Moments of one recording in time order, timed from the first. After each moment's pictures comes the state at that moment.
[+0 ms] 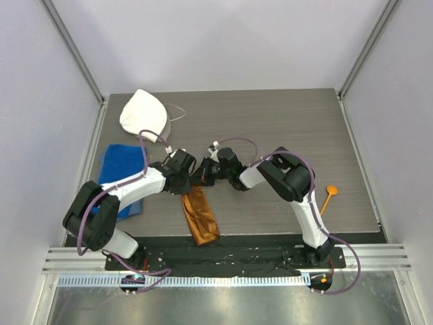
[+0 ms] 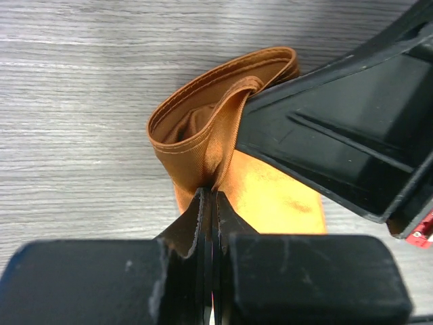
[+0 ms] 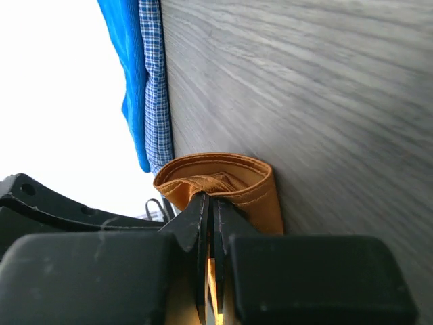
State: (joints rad) left arm -0.60 1.48 0.82 -0.48 -0.17 -0.66; right arm 0.74 2.20 1.07 0.71 -0.54 1.17
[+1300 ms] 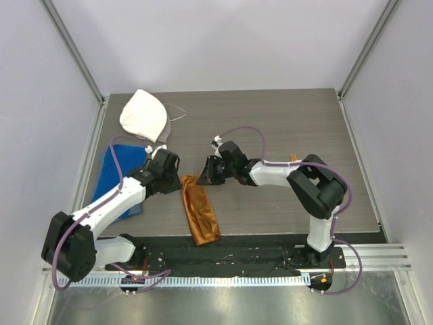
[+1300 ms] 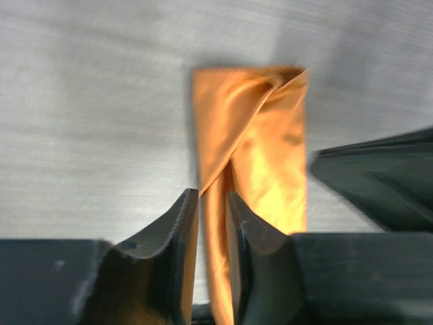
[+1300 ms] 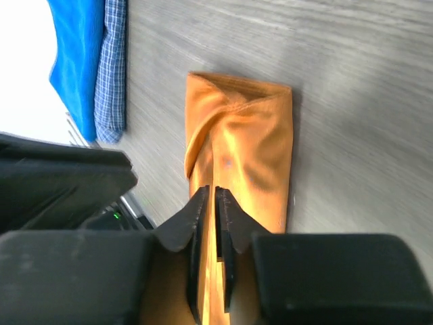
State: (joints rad) left arm -0.52 1.24 0.79 -0.55 -0.16 -0.76; right arm 0.78 1.90 1.04 0.22 -0.39 0.87
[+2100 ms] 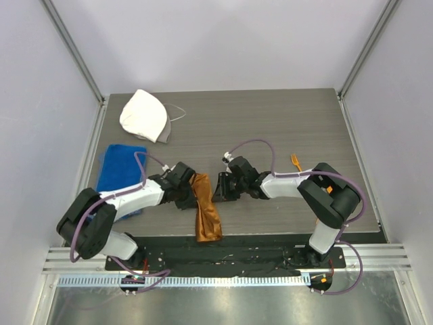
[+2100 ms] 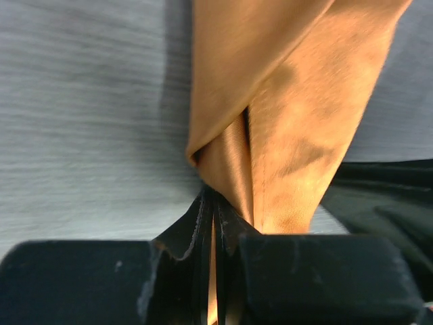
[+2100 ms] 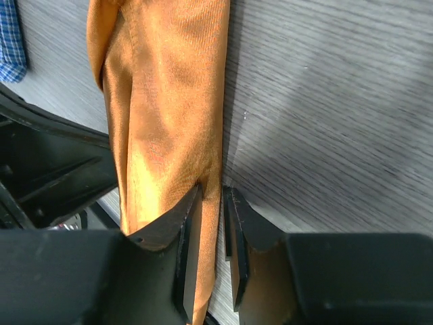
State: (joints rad) left arm -0.67 1.41 0.66 -0.39 0.00 -1.02; right arm 0.79 1.73 0.79 0.13 -0.31 0.74
